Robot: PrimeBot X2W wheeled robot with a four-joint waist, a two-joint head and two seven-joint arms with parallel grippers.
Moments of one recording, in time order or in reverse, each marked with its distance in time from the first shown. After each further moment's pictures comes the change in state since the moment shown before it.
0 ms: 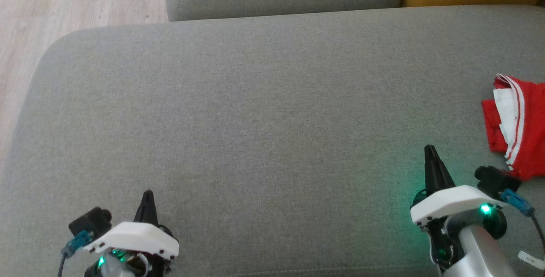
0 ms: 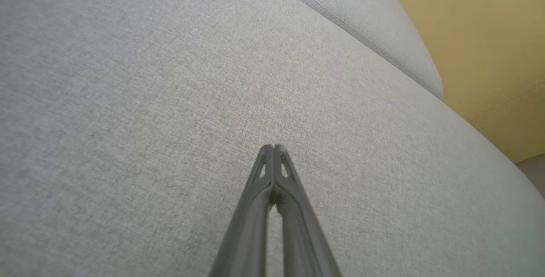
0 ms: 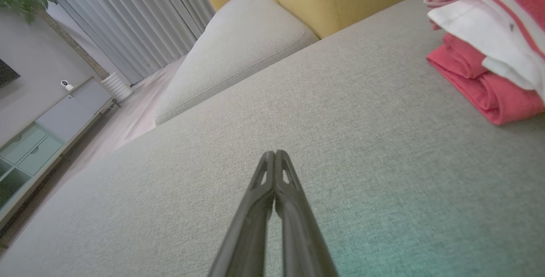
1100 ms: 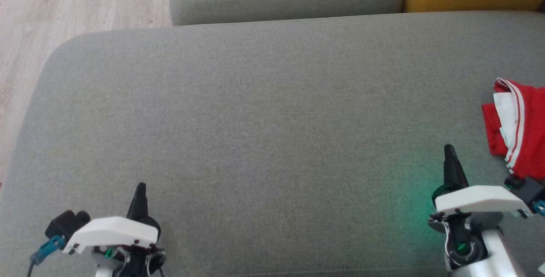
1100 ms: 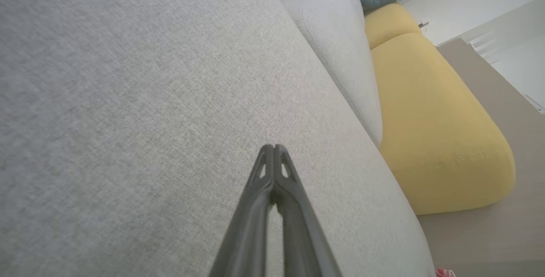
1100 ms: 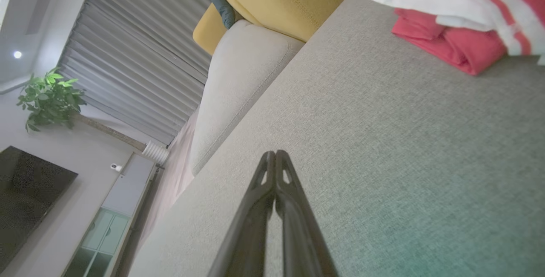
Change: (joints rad) left arm 0.000 0.000 0.070 -0.062 -0.359 -0.069 0.104; right arm 0.043 0.002 -0.058 -0.109 0.408 0.000 0.097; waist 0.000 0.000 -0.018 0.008
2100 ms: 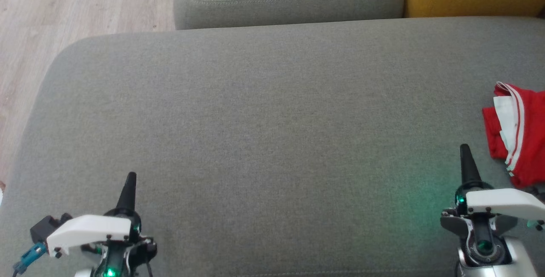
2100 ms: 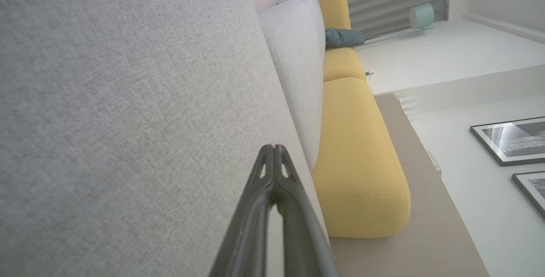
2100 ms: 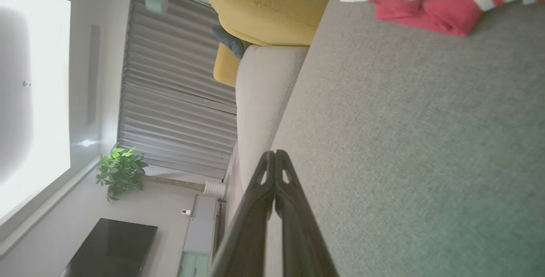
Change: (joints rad) left arm -0.001 0.001 0.064 -0.051 -0.314 -0.060 0.084; right arm 0.039 0.001 -0.051 -0.097 0.360 0.000 0.081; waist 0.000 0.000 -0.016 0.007
